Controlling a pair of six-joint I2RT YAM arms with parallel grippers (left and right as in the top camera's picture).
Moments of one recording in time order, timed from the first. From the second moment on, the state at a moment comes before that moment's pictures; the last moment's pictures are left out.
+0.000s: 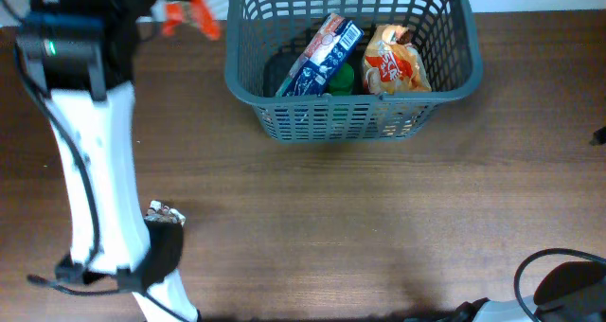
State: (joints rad) left arm -0.17 1.96 2.79 -1.13 0.12 0.04; right arm -0.76 1.66 1.85 -1.52 -0.05 0.37
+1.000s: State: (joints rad) left arm -0.47 2.43 2.78 -1.20 0.19 0.40; right arm -0.76 1.66 1.85 -1.52 -0.05 0.37
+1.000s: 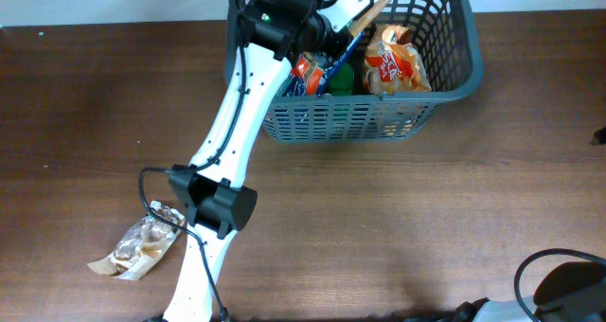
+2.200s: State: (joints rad) left arm -0.33 2.01 3.08 -1.67 -0.20 0.19; right arm -0.76 1.66 1.85 -1.52 -0.05 0.37
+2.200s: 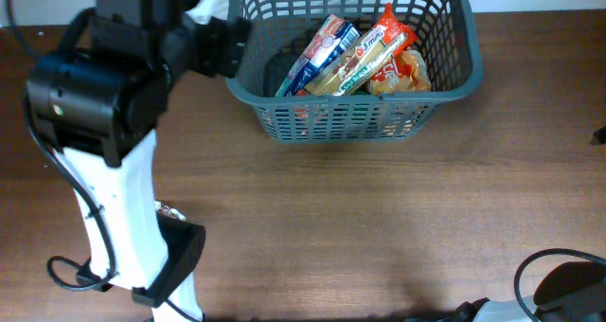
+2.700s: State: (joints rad) left arm -0.13 1.73 2.94 -1.69 -0.22 -0.19; right arm -0.76 1.66 1.85 -1.52 -0.05 0.37
